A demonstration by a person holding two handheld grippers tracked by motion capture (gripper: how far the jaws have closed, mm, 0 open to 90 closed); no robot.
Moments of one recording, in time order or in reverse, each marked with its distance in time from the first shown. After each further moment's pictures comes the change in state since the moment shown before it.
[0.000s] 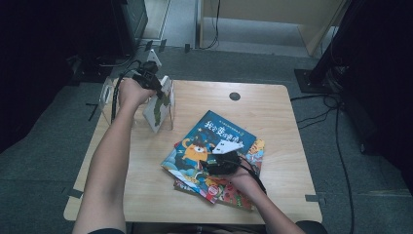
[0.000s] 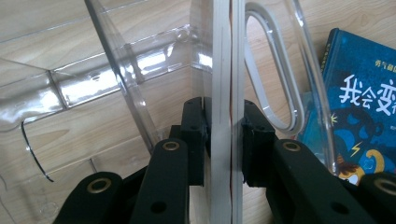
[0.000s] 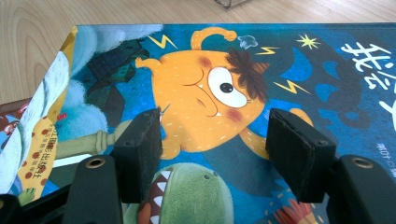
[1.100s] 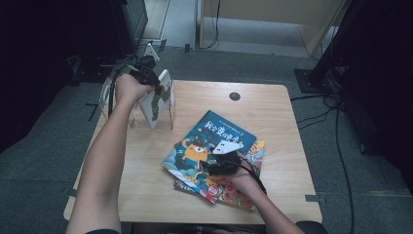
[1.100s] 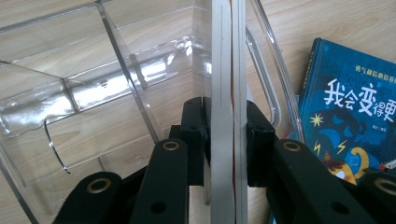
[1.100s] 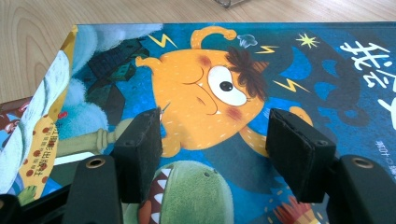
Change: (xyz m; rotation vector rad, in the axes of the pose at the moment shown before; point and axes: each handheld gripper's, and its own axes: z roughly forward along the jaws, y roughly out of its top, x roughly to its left) left arm -0.002 0.000 -0.022 -0.032 0.000 0.010; right arm 0.000 -0.001 -0.001 0.000 -0.003 0.001
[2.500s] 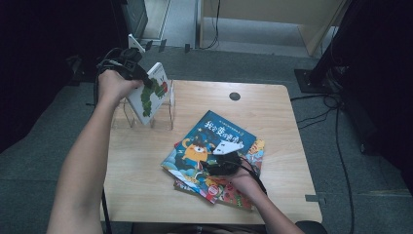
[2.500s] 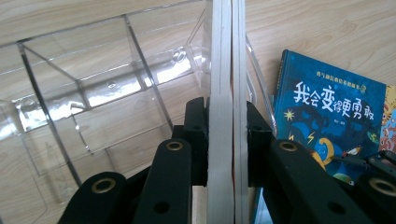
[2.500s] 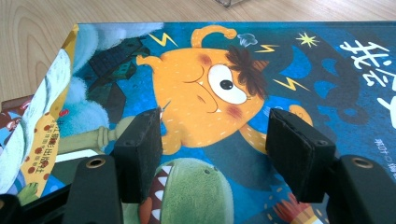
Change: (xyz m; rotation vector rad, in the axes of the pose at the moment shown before) left arm 0.013 -0.021 -0.048 -0.095 -0.075 -0.002; right arm 0.000 -0.001 -0.001 -0.001 -0.001 -0.002
